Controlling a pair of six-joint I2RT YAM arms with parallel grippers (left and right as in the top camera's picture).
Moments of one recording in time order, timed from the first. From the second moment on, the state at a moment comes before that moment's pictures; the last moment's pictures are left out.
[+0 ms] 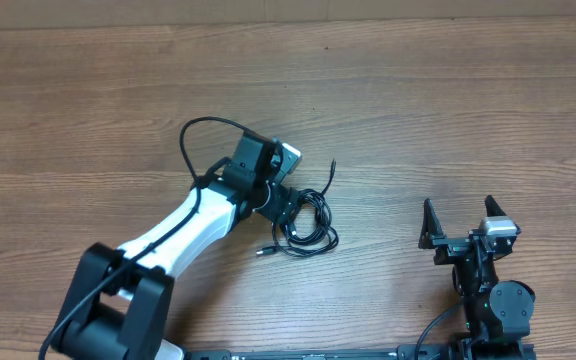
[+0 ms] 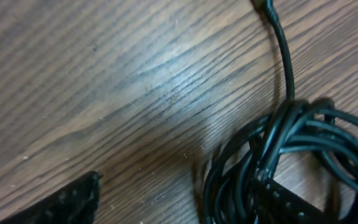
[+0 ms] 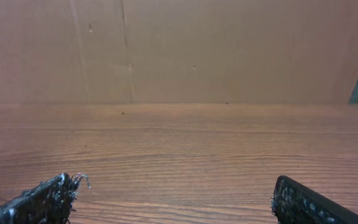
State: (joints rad) left arm -0.46 1.67 0.92 -0.33 0.12 0.12; right arm 0.03 0.01 0.02 -0.03 -0.02 0.02
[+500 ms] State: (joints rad) left arm -0.46 1.75 0.93 -0.32 0.13 0.12; right arm 0.03 0.01 0.02 -0.03 -0.02 0.02
